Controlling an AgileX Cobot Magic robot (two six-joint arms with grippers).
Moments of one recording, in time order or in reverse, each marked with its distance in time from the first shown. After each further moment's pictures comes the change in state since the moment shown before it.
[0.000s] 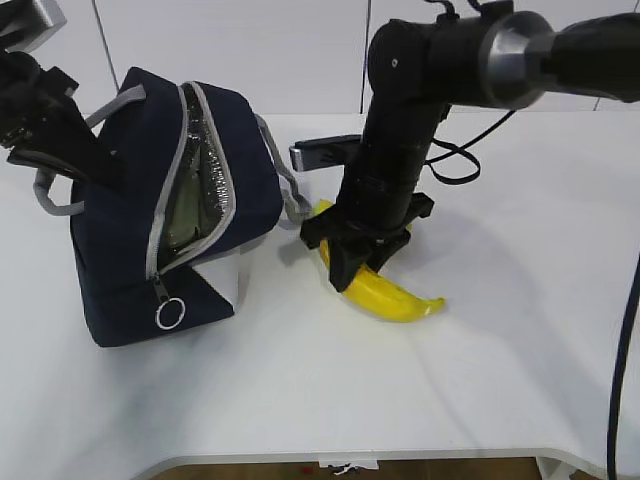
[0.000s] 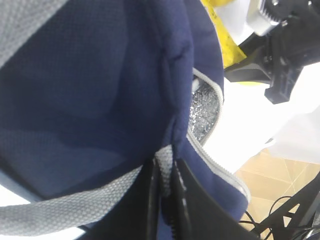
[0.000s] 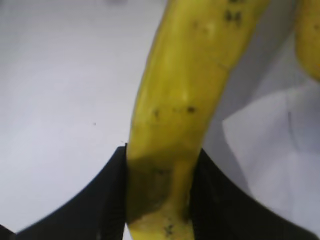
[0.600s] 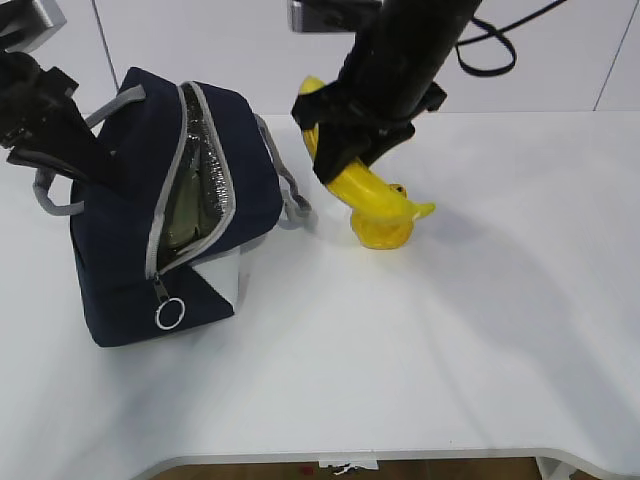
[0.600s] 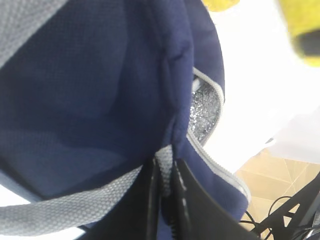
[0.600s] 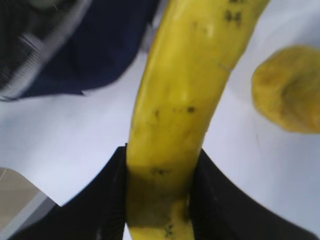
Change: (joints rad) left arm 0.000 0.000 0.000 0.000 0.000 0.000; right arm 0.000 -0.191 -0.091 0.037 0.012 0.000
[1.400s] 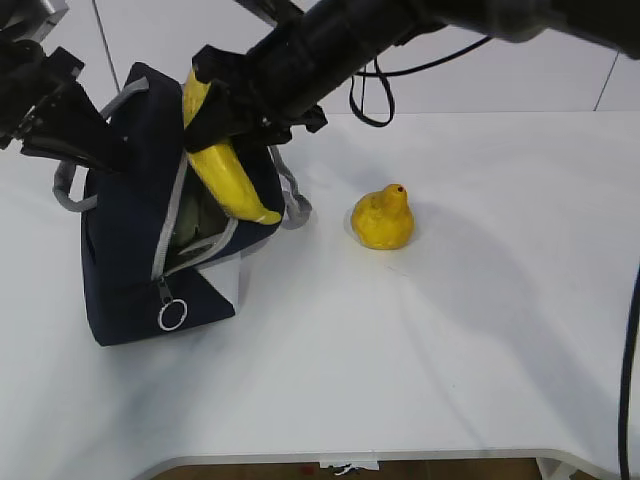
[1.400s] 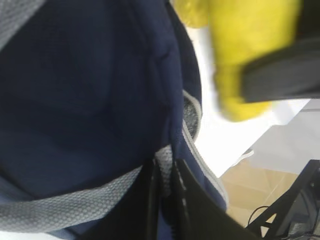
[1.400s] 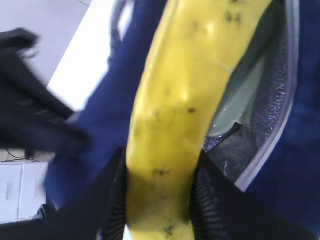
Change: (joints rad) left arm 0.000 0.000 0.000 -0.082 0.000 0.000; right arm 0.000 0.192 -0.178 0.572 -0.139 -0.178
